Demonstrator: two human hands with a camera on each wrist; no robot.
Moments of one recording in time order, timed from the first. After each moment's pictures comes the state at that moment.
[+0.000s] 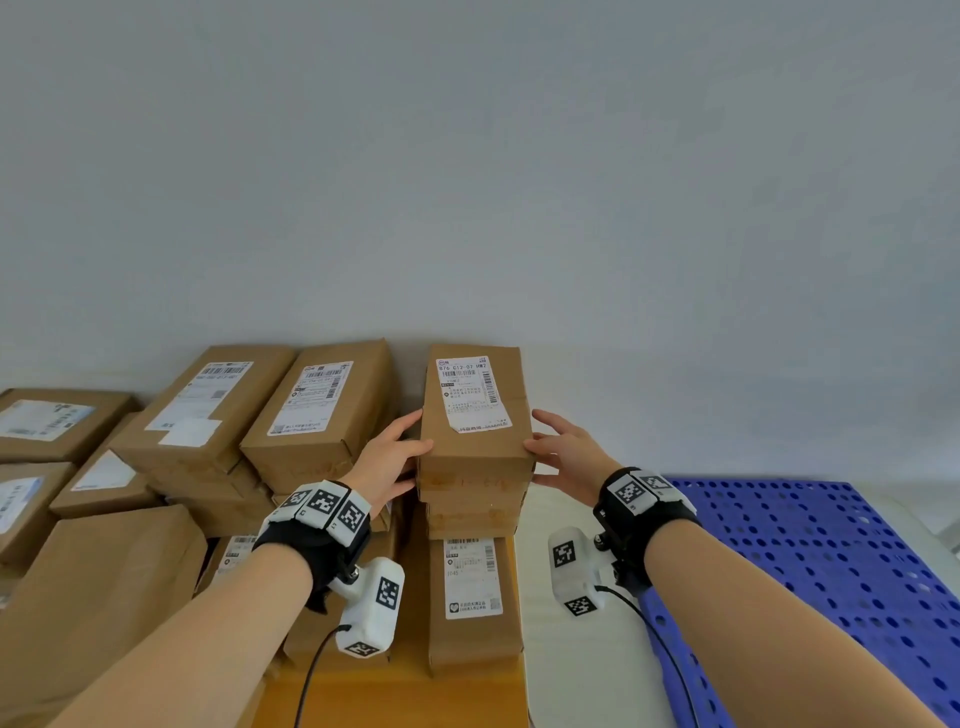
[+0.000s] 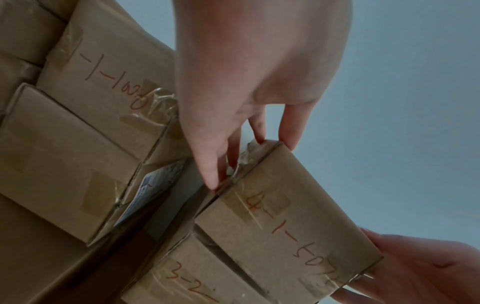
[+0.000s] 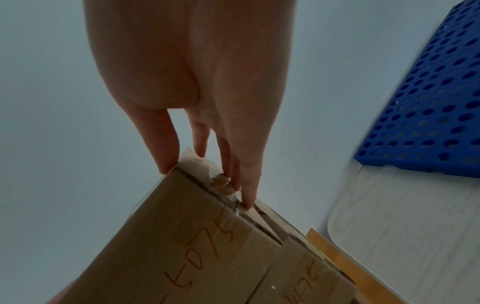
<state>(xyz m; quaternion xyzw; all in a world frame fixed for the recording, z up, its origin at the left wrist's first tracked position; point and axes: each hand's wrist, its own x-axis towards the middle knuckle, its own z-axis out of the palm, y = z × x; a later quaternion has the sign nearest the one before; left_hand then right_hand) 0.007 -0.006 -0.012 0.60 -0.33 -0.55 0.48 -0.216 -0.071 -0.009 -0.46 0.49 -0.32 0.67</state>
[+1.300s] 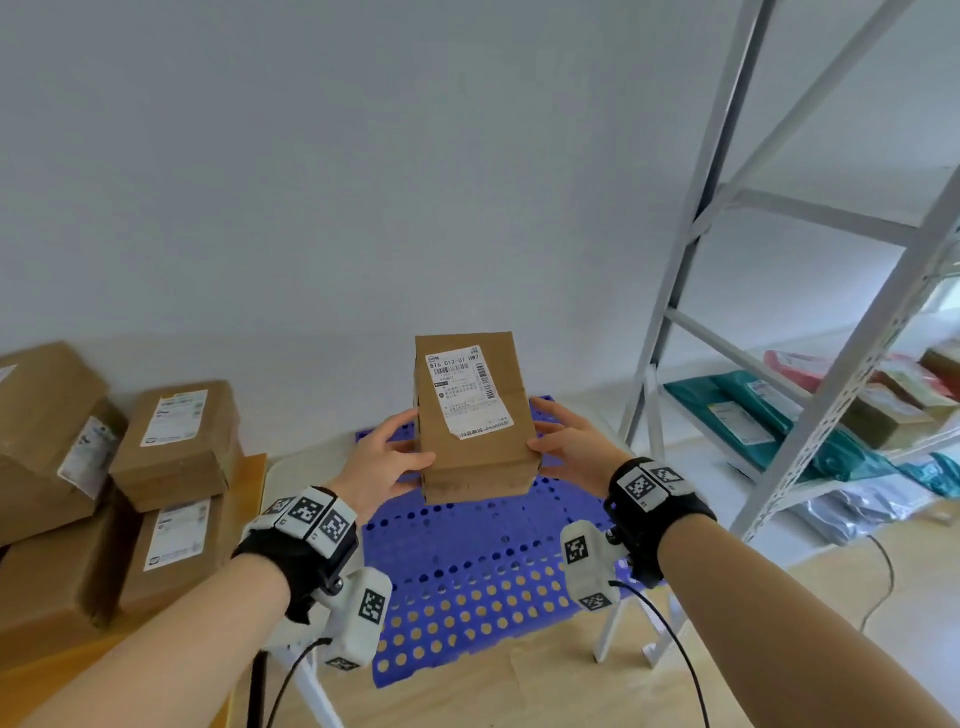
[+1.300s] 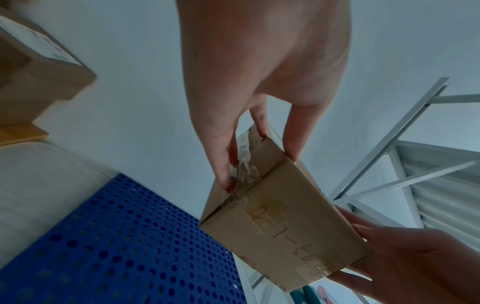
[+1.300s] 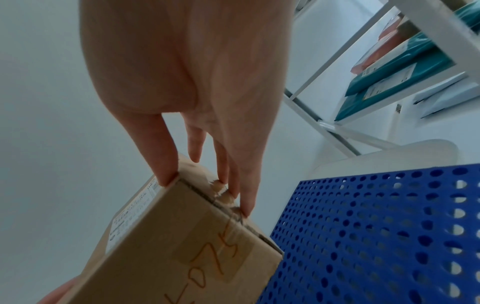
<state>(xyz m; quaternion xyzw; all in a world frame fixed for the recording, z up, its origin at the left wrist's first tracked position) -0.429 0.108 0.012 0.52 -0.48 -0.58 0.41 -0.673 0.094 0.008 -0.42 0.51 -0.42 0.62</state>
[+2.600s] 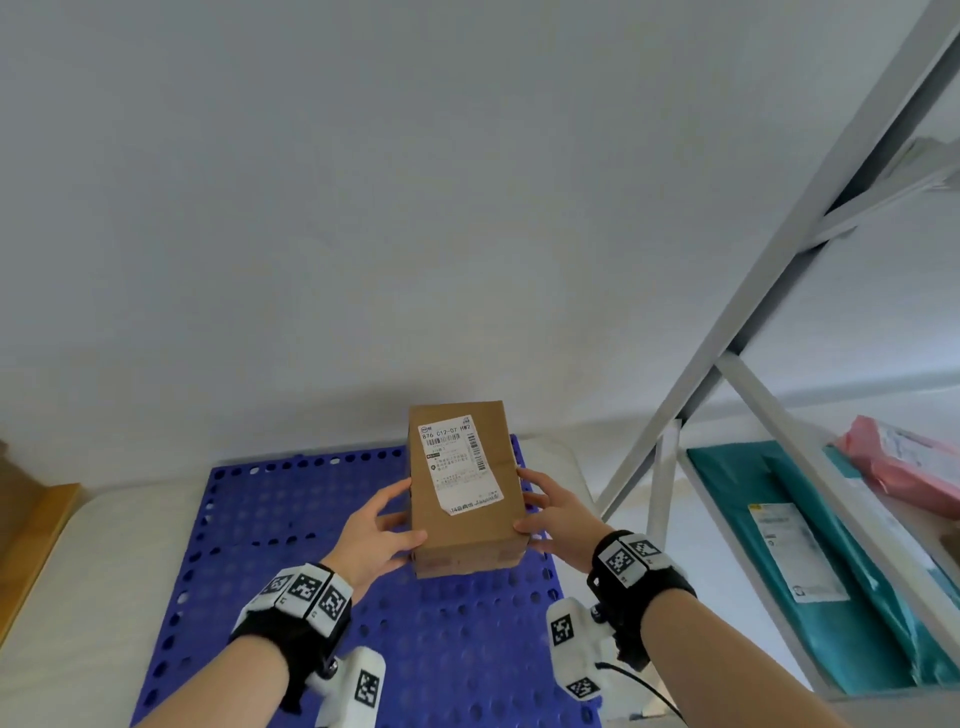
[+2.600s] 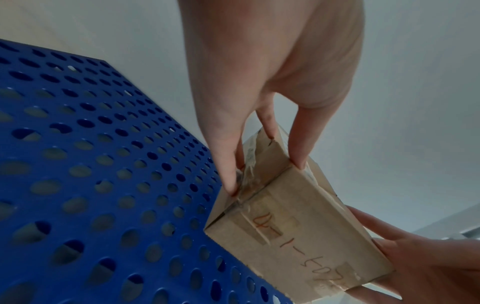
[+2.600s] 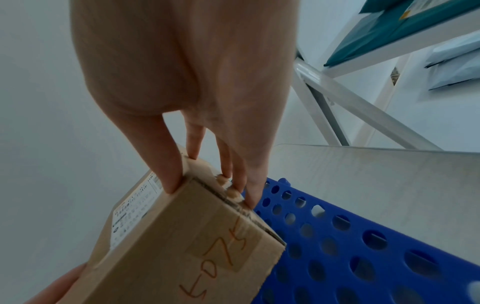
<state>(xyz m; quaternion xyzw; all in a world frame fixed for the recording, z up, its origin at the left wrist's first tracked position) -0.592 -0.153 -0.142 0.59 -0.34 -0.64 0.37 -0.829 -0.192 -0.134 -0.39 0.56 -0.27 0.68</state>
